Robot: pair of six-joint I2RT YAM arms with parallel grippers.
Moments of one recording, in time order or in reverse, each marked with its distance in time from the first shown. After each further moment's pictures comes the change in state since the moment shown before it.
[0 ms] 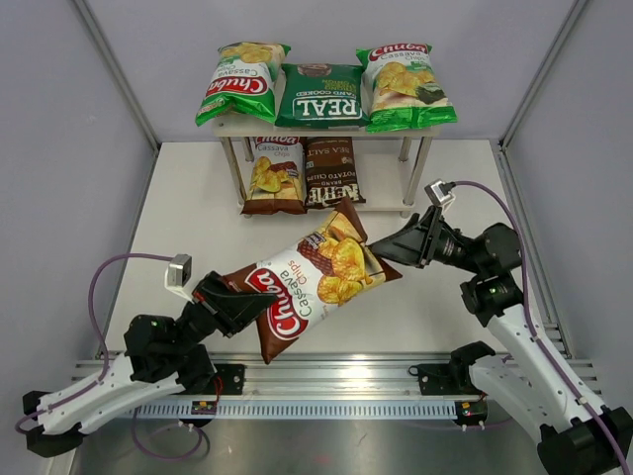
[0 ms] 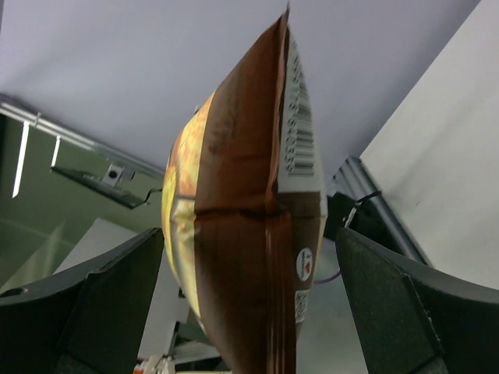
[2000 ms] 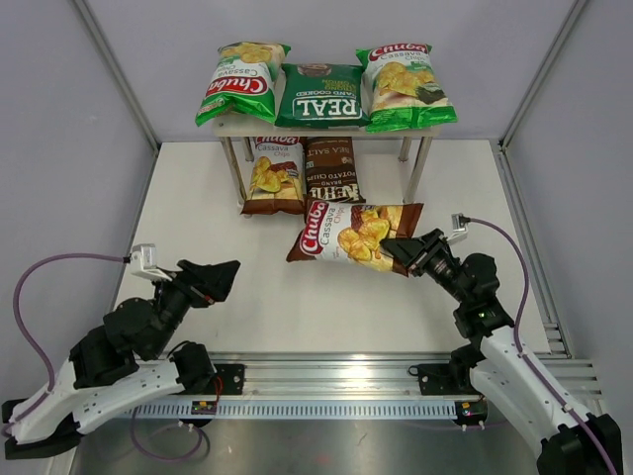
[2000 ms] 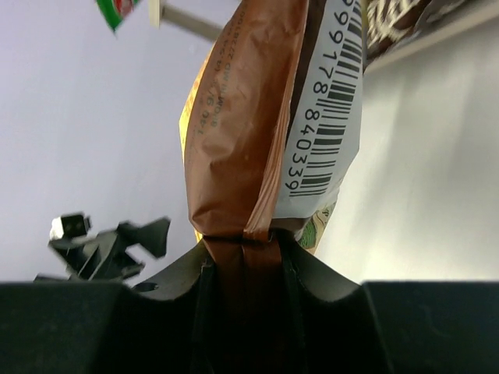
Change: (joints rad) left arm 0.007 0.008 0.364 -0.971 -0.742 0.016; right arm -0.010 -0.146 -0.323 -0.104 0.476 -0.156
